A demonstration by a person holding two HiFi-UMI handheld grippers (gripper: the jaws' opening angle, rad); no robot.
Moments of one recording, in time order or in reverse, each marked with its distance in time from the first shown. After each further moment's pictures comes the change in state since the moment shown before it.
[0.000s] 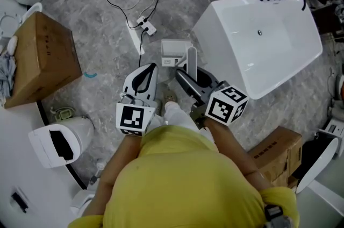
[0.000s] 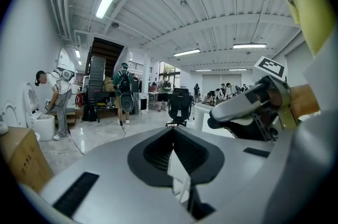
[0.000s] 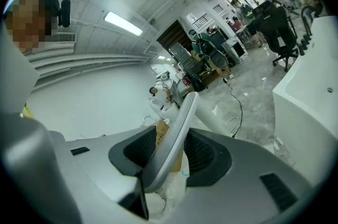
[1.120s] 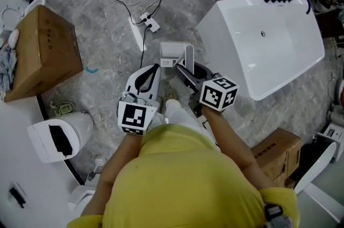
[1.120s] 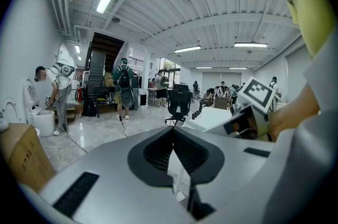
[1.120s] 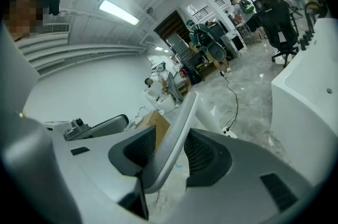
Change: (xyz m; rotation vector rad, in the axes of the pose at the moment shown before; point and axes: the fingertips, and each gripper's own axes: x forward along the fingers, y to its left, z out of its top) left arm -0.004 0.002 -0.014 -0.018 0.045 -0.010; right arm 0.038 -0.050 -0.039 -0.016 0.093 -0.044
